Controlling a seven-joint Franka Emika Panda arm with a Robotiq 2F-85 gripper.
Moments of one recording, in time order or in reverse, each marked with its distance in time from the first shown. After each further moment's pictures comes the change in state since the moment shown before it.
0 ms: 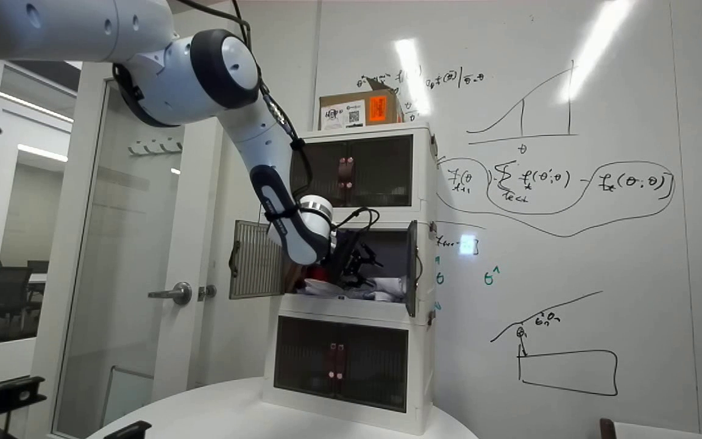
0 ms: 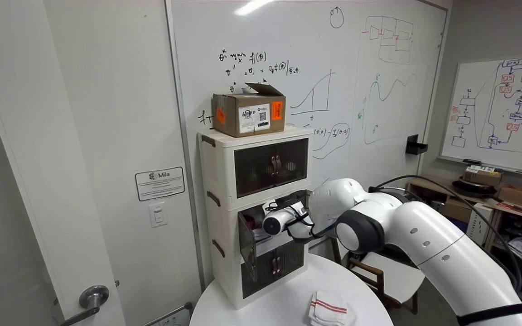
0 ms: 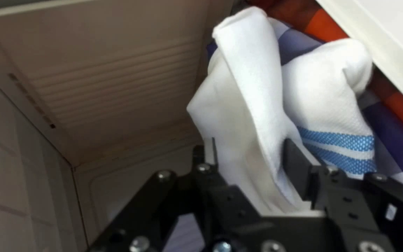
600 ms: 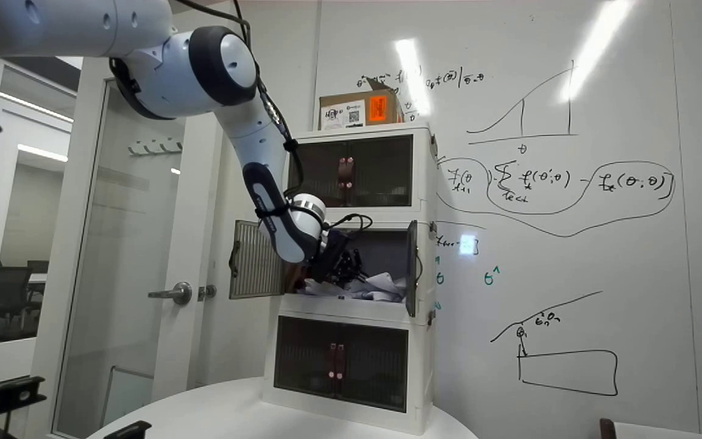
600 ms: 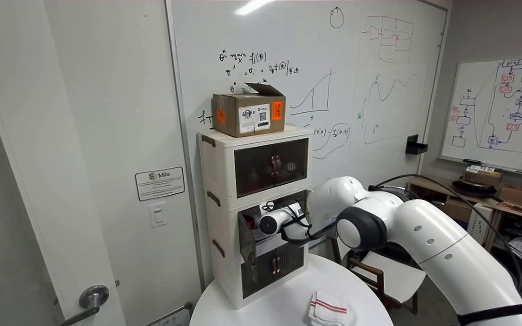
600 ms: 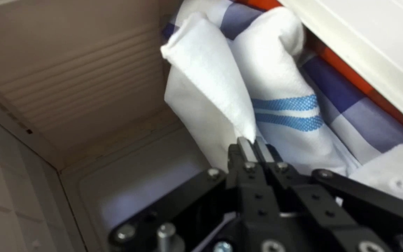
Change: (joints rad) arm -0.004 -0.033 0.056 -0.046 0.047 0.022 0.081
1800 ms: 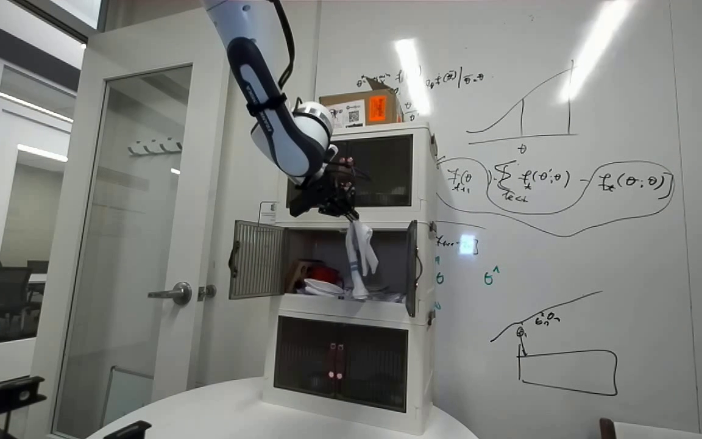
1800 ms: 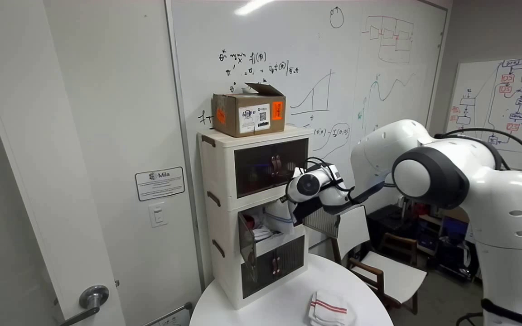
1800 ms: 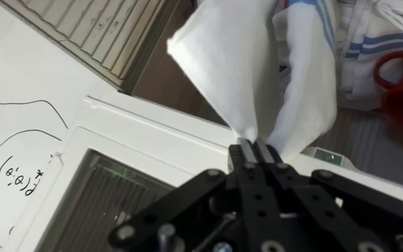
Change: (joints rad) arm -0.091 -0.613 -0.012 -0.575 -0.075 0.327 0.611
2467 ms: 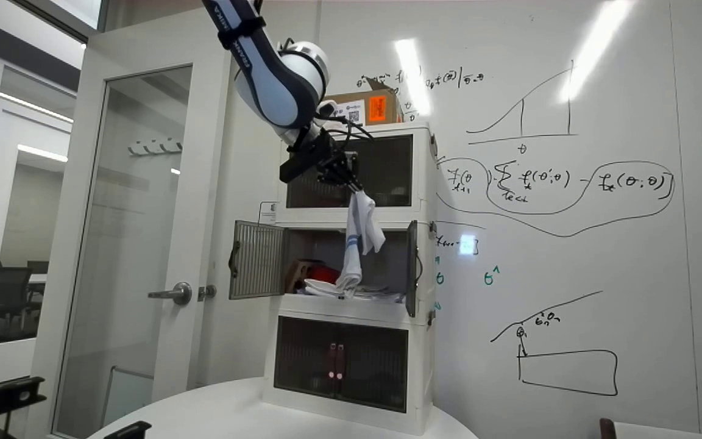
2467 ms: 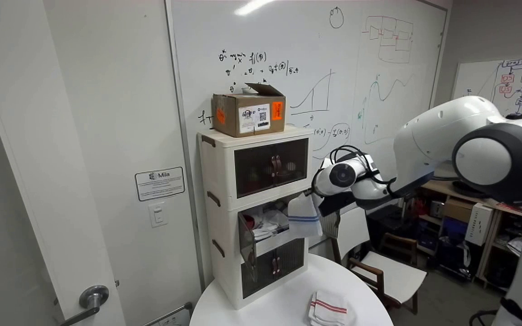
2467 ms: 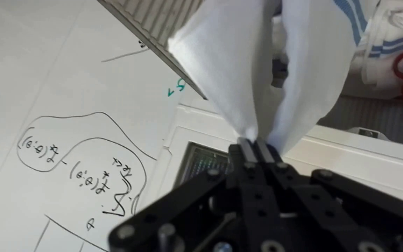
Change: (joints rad) arm -0.065 -0.332 -0.033 -0.325 -0.047 0.040 0.058
